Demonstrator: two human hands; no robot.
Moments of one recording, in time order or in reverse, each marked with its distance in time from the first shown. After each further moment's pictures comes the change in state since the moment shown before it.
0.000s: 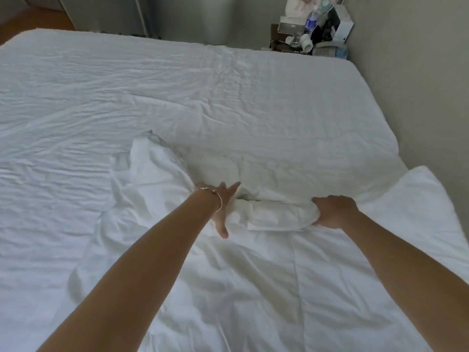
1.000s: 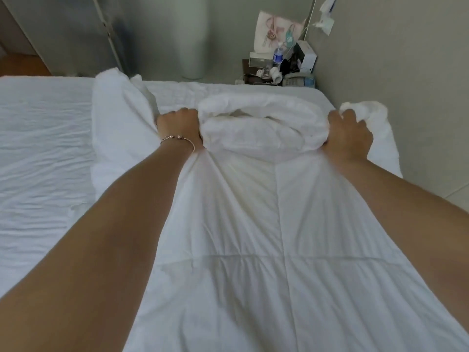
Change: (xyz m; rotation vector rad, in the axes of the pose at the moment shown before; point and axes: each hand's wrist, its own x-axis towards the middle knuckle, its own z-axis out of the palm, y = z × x) left_hand 0.061 -0.063 -0.192 -0.169 0.965 -0.365; right_hand 0.061 0.086 -0.172 0.353 1.105 0.269
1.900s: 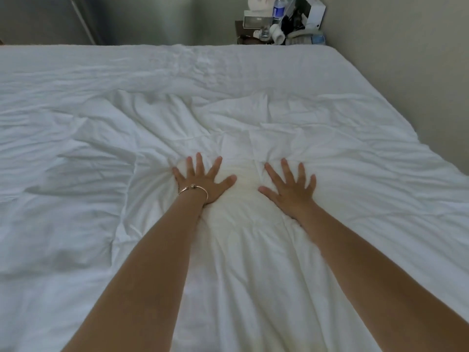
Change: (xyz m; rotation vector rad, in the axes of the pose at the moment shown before) left_hand -0.045 0.047 0.266 -0.153 -0.630 0.051; right_hand -0.130 -0.055 0.253 0.068 -0.757 -0.059
